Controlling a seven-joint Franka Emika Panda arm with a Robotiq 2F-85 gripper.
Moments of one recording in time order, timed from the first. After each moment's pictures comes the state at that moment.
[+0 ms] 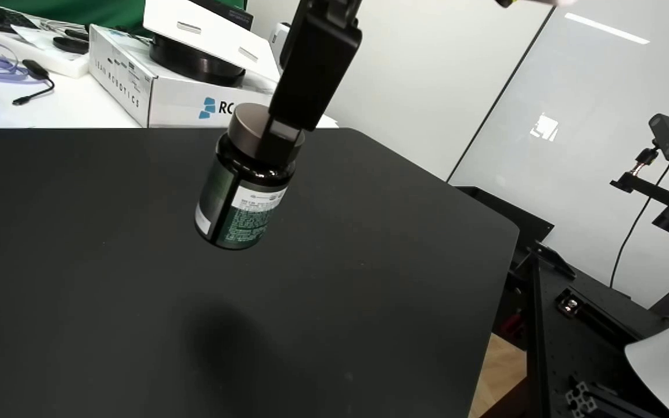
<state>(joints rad) 0.32 0.21 0.24 -2.19 -0.28 2.51 0.10</state>
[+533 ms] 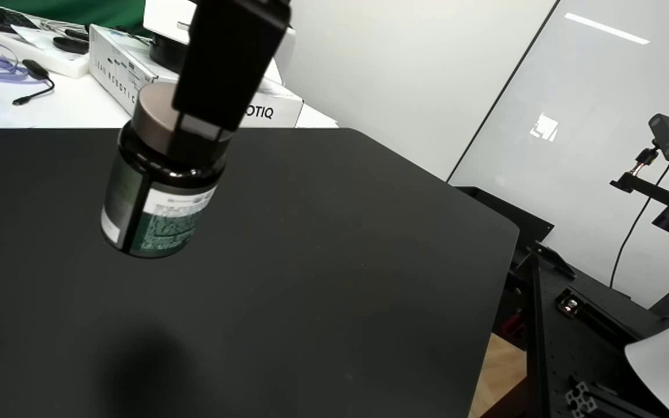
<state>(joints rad) 0.40 0.29 0.24 -2.10 -0.40 2.55 0.11</state>
